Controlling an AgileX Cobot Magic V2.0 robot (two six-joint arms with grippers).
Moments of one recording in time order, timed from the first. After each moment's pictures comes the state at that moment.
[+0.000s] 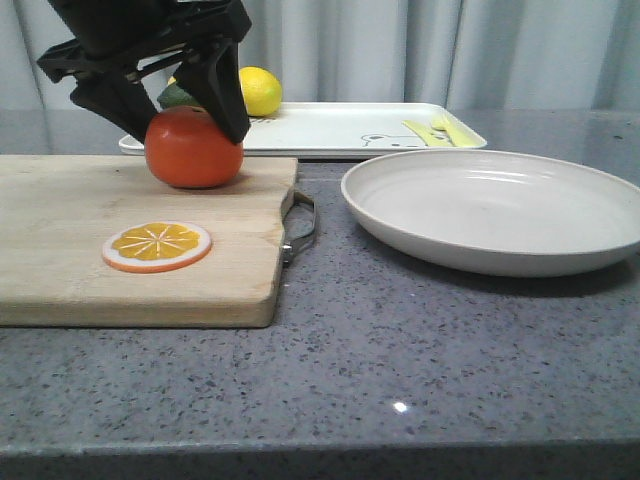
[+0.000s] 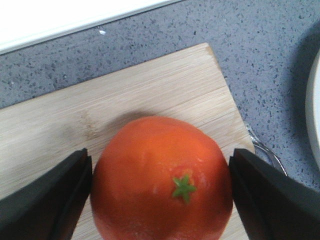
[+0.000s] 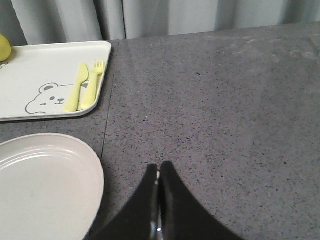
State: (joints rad) left arm -0.41 1.71 -1.39 -0.29 0.79 0.04; right arm 0.01 0.57 -0.52 -0.06 0.33 0.21
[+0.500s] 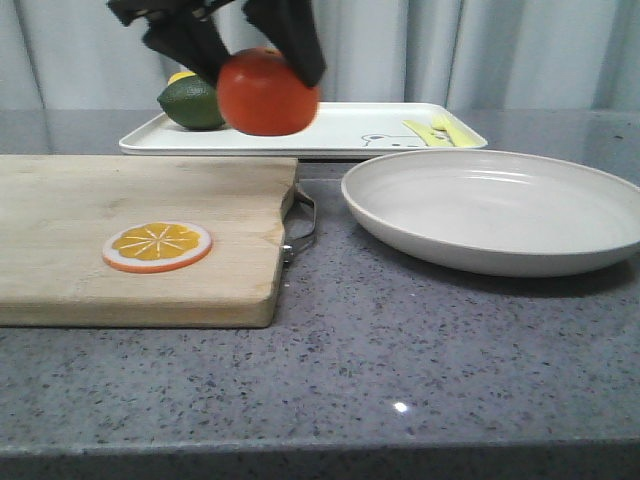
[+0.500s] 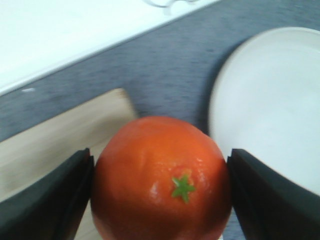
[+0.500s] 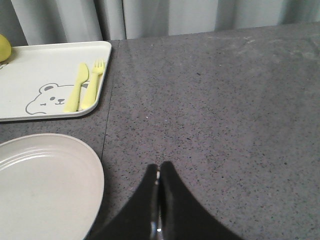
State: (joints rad) left arm -0.56 1.73 -1.55 -0.29 0.84 0.04; right arm 0.01 0.57 -0.52 -0.06 0.33 0.21
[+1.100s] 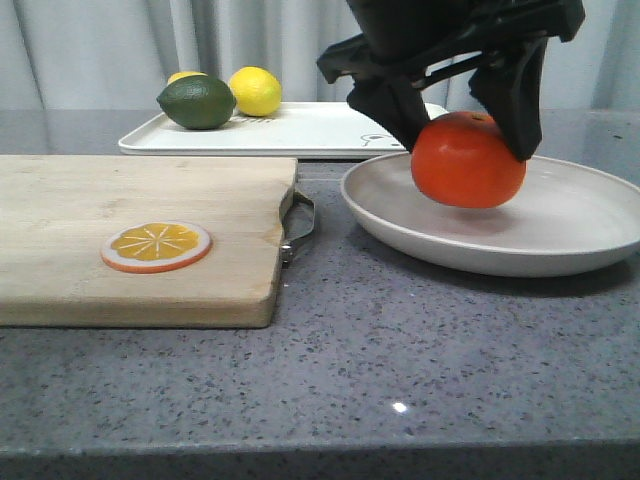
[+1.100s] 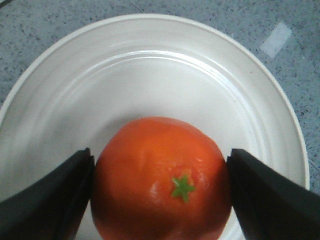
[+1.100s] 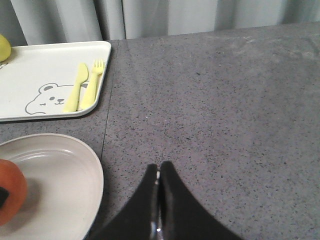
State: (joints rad) left arm -0.80 1.98 -1.79 -0.29 0.85 0.04; right arm 0.01 0.57 -0.52 -0.06 0.33 0.21
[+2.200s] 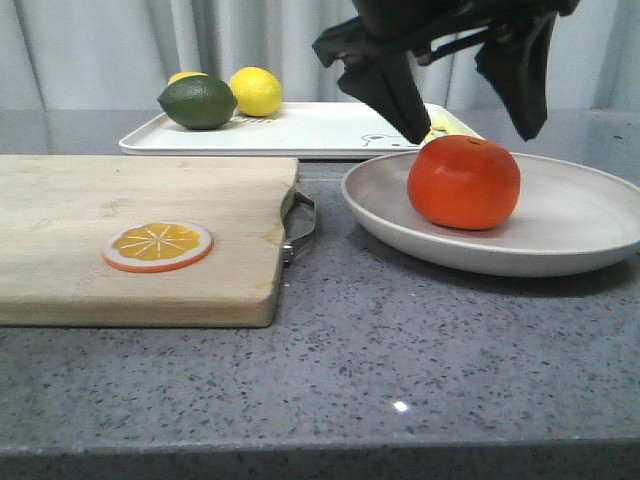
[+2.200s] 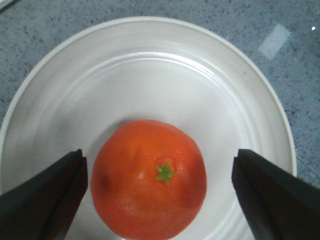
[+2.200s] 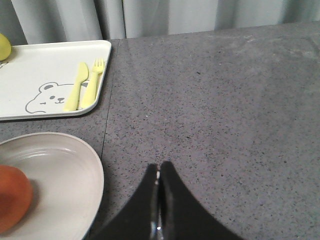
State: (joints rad) left arm -0.80 1.95 -1.79 -0.29 0.87 0.04; right arm 0.01 0.57 -0.52 -0.06 0.33 0.21
